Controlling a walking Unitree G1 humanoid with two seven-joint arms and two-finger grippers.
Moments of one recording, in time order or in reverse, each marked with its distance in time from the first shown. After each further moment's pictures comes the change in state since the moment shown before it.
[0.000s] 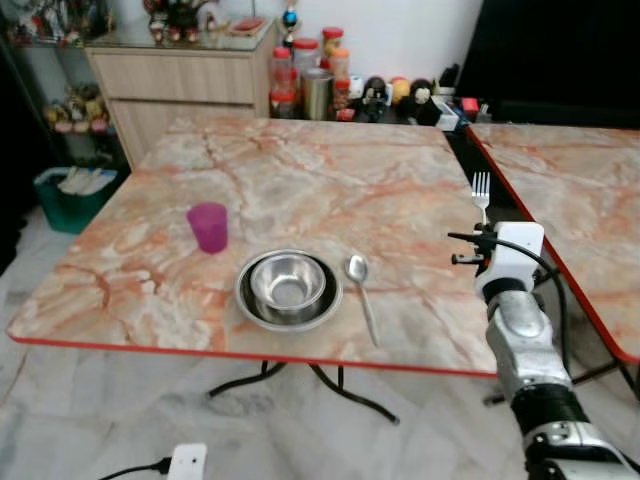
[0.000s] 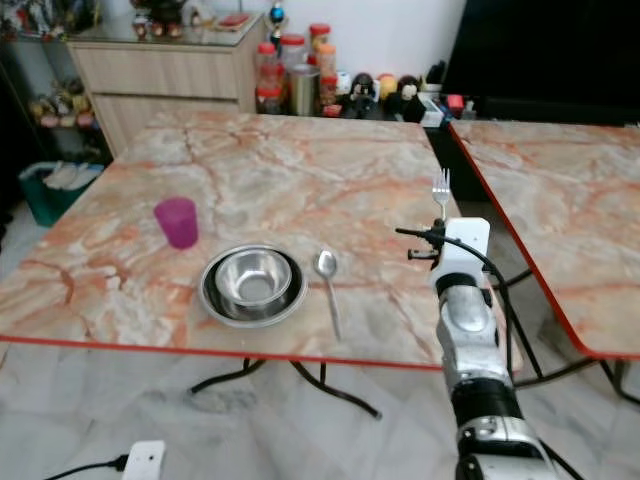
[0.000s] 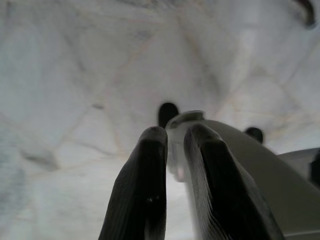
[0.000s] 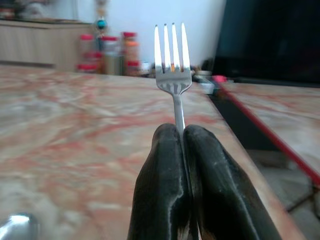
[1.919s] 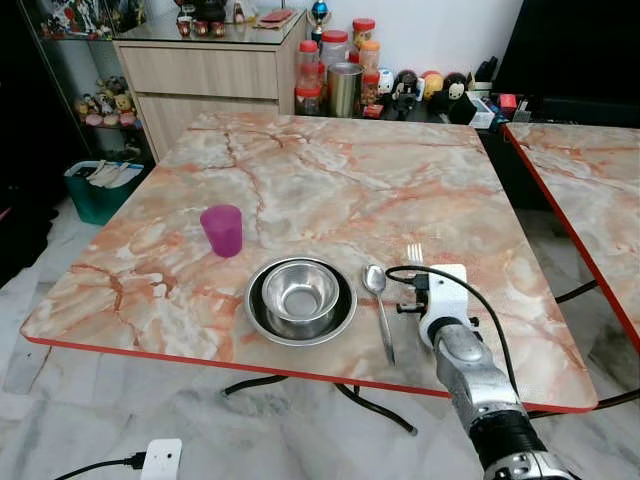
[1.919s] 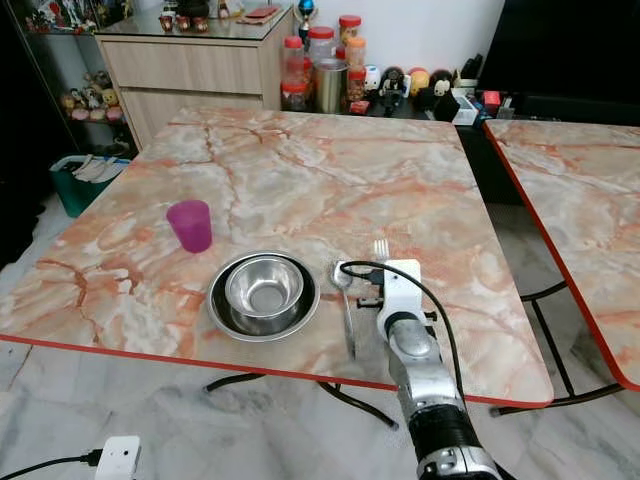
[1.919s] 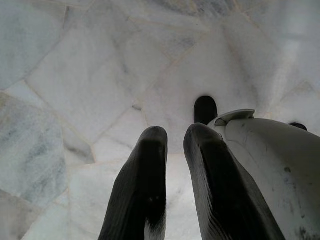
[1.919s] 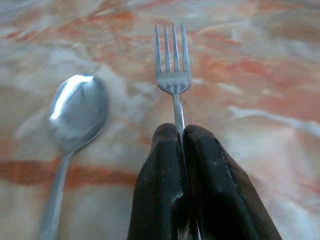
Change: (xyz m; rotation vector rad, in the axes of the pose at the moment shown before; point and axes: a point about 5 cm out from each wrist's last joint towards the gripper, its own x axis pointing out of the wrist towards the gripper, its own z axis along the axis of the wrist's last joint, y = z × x) left arm -0.003 0.029 0.012 0.007 -0.022 0.093; right arm -0.031 0.053 -0.056 -0.003 0.406 0.079
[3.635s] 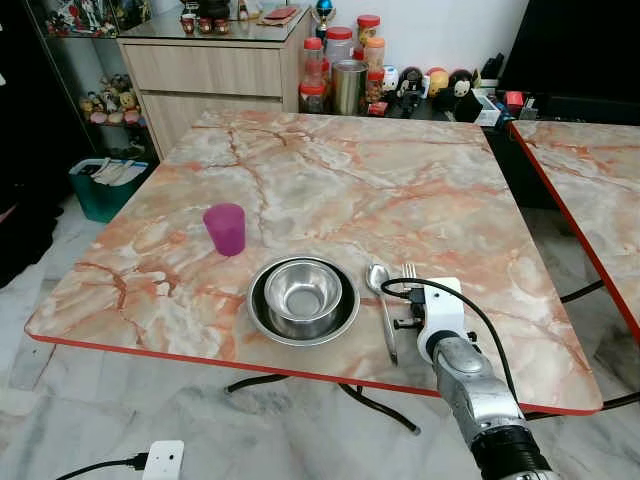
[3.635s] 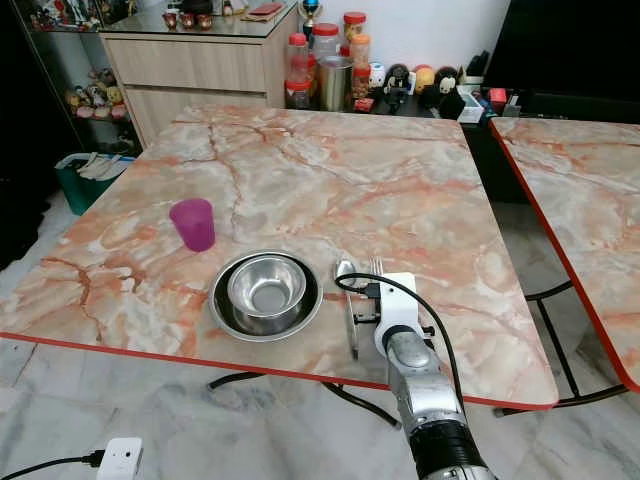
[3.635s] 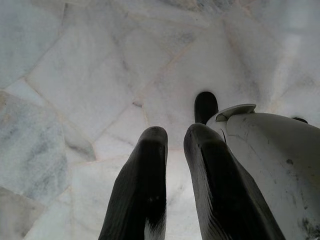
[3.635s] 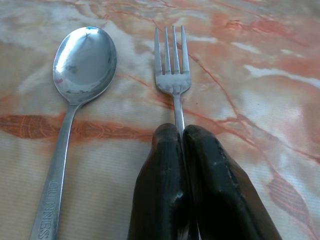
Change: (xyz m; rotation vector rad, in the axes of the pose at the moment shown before) left arm 0.000 -0.001 -0.002 0.015 0.005 -0.013; right arm -0.009 -0.001 -0.012 0.004 0.079 0.003
